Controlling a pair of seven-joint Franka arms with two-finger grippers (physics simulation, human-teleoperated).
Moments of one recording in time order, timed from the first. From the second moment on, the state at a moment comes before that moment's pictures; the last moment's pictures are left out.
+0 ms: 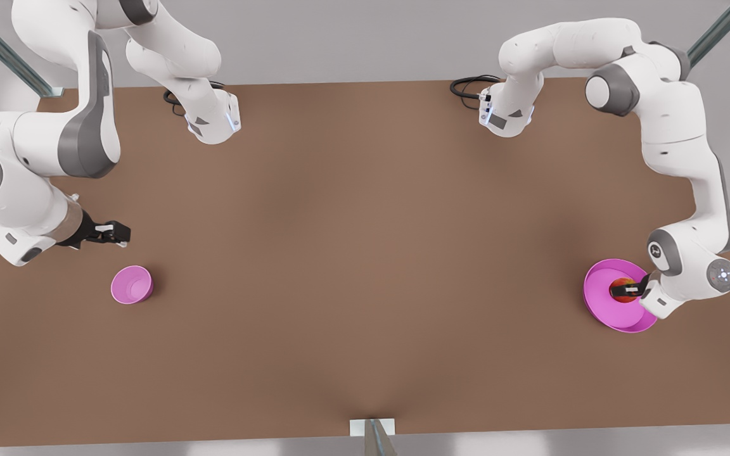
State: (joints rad) left arm 0.33 0.79 0.00 -1.47 0.07 2.16 0.26; right arm -0.09 0.20 0.12 -1.43 -0.13 1.54 -0.03
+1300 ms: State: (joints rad) left arm 0.24 0.70 -0.04 -1.49 -0.07 2.14 0.34; right arm -0.13 0.42 0.14 -1.36 -0.01 1.52 -0.10
